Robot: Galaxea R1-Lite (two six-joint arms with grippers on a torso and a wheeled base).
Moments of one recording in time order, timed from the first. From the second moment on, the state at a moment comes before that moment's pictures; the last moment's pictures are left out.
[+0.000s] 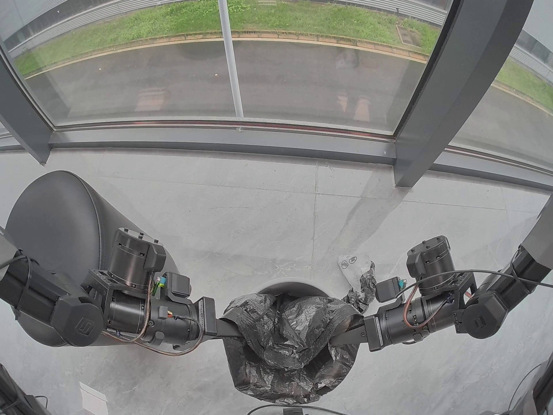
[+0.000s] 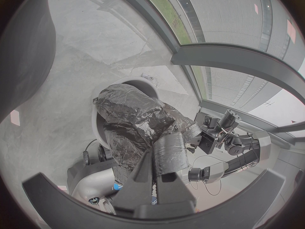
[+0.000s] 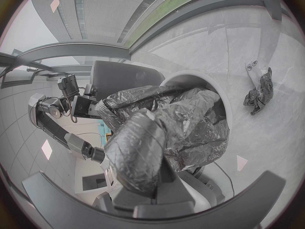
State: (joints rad) left arm -0.47 1.77 -0.64 -0.34 -0.60 -0.71; right arm 0.53 1.93 -0.60 -0.56 0.65 0.38
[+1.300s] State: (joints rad) left arm -0.40 1.90 -0.66 -0.42 -0.60 -0.70; right arm 0.51 2.06 -0.65 -0.56 0.60 0.31
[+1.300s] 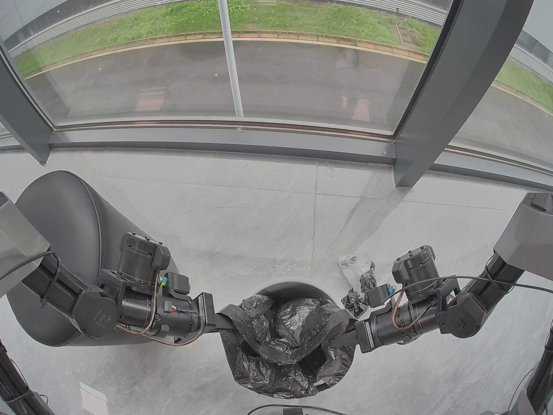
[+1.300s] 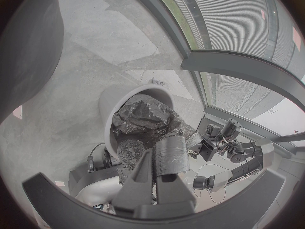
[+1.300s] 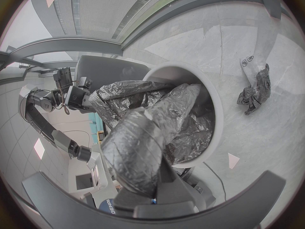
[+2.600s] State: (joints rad) left arm -0.43 1.91 -0.53 -0.44 -0.60 -0.67; right arm 0.52 2.09 -0.55 -0.56 0.45 0.16
